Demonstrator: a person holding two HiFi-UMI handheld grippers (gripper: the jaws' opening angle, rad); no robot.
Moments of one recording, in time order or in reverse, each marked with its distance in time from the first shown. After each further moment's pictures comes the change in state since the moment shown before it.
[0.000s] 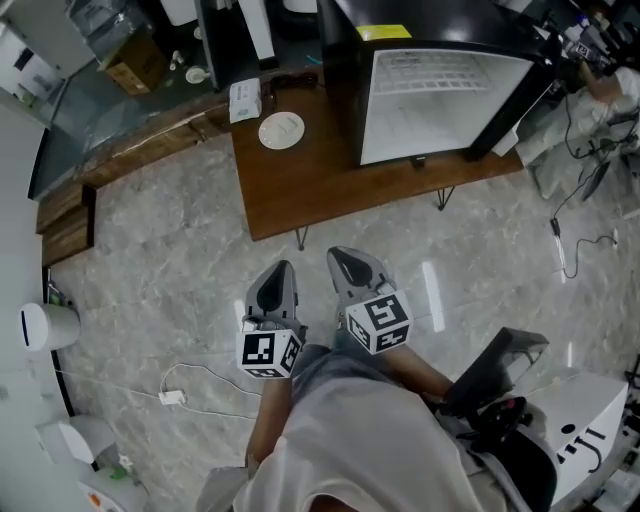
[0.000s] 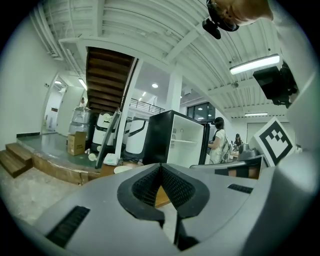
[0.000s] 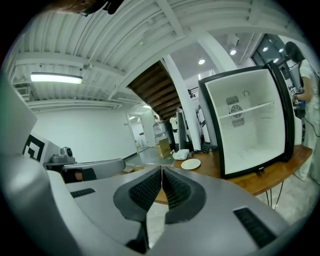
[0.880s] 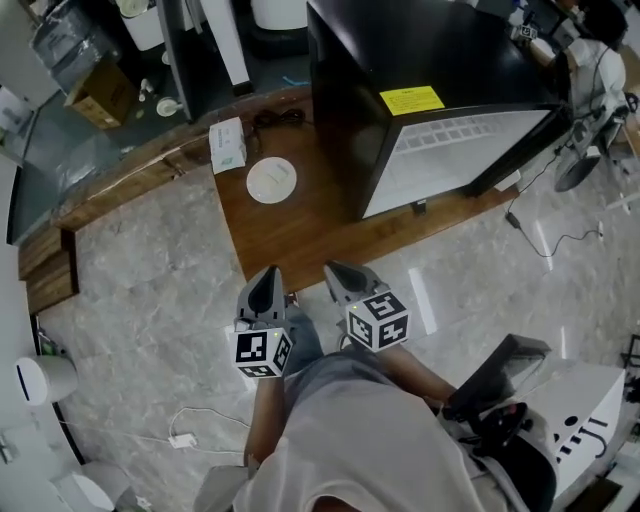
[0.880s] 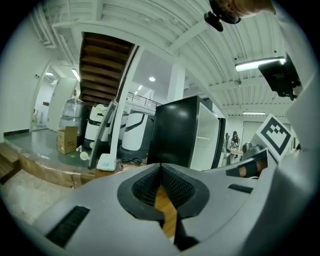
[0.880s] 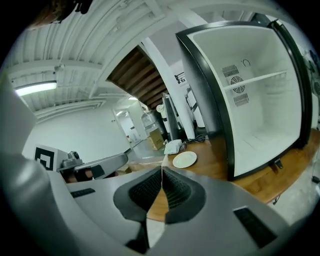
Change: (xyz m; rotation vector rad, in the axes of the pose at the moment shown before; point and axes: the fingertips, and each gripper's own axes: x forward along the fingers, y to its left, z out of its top) left arm 0.202 0.172 0.032 -0.002 0.062 -0.067; right arm 0.223 -0.082 0.040 0.161 0.134 -0.051
